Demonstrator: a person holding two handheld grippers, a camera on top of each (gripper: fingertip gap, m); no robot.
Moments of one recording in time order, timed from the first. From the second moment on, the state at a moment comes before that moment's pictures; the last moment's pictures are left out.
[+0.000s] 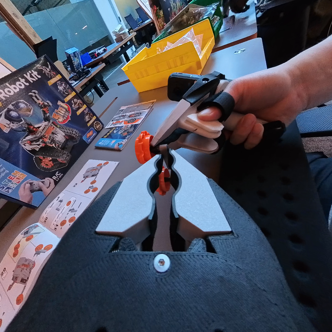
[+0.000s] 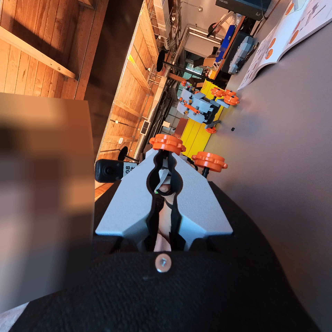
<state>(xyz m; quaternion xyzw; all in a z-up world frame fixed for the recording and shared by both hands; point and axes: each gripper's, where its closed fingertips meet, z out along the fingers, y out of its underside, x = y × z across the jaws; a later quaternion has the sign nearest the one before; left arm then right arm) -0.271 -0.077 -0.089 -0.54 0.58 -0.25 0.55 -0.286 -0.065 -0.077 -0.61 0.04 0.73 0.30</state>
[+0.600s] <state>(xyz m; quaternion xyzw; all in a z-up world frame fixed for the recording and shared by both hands) -0.290 -0.084 -0.036 -0.44 0.51 -0.21 0.70 -0.266 -0.054 -0.059 -0.56 0.06 0.75 0.34</state>
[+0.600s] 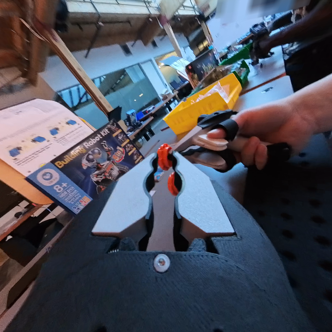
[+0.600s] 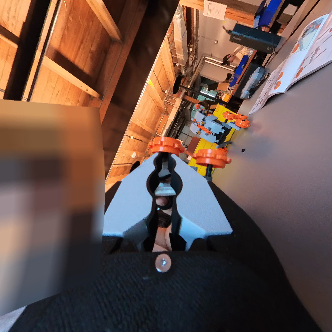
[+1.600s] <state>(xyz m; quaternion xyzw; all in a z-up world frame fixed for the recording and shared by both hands) -0.280 -0.039 -0.098 -0.65 0.41 -0.50 0.40 -0.296 -0.036 -0.092 -0.68 -0.36 0.53 0.35</state>
